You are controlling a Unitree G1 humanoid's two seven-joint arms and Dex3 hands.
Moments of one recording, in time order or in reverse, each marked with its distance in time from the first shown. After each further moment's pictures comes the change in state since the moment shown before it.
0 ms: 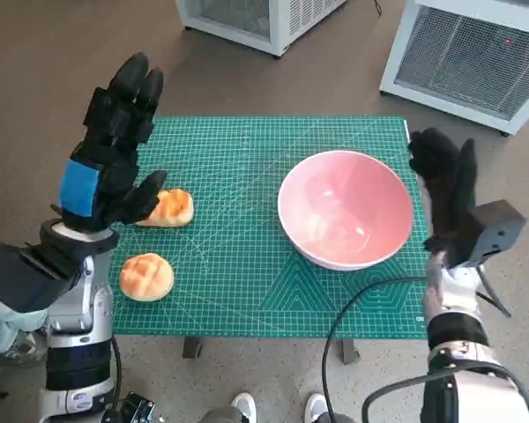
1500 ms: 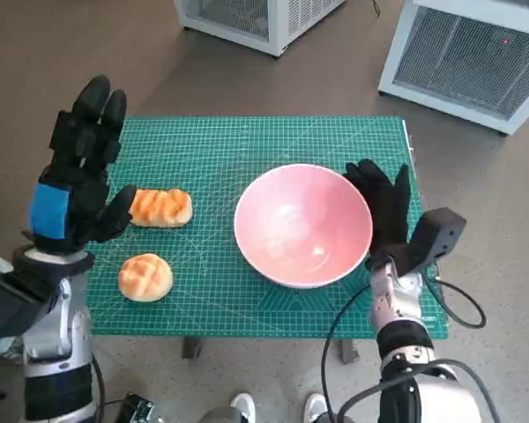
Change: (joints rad) left arm 0.146 0.037 0.068 -0.140 -0.002 0.060 0.054; right arm -0.018 0.199 -0.098 0.020 0.077 0.165 0.119
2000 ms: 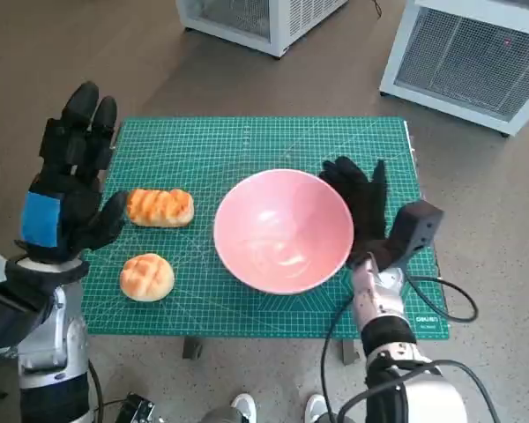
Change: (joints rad) left arm 0.032 0.000 0.014 -0.032 -0.007 0.020 0.015; right arm -0.043 0.058 0.006 0.007 -0.002 0.046 -0.017
